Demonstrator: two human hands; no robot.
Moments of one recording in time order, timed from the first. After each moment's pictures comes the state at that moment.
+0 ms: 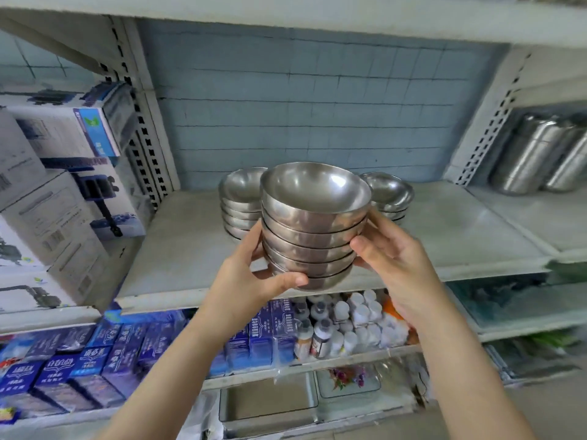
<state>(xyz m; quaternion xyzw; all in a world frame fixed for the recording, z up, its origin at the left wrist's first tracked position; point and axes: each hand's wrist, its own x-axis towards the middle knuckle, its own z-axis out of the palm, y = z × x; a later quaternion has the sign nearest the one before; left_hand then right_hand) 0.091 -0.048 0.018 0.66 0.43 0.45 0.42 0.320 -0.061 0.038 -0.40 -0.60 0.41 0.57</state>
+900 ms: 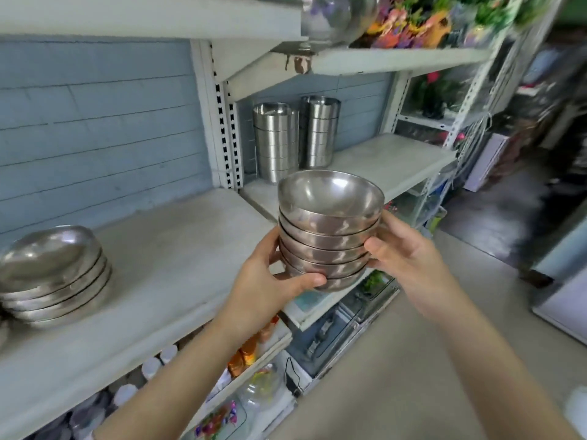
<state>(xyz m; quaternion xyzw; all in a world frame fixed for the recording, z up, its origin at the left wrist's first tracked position) 0.571 -0.032 0.019 0.74 0.22 0.34 0.54 0.755 -0.167 0.049 -0.54 -0.46 0.28 0.65</state>
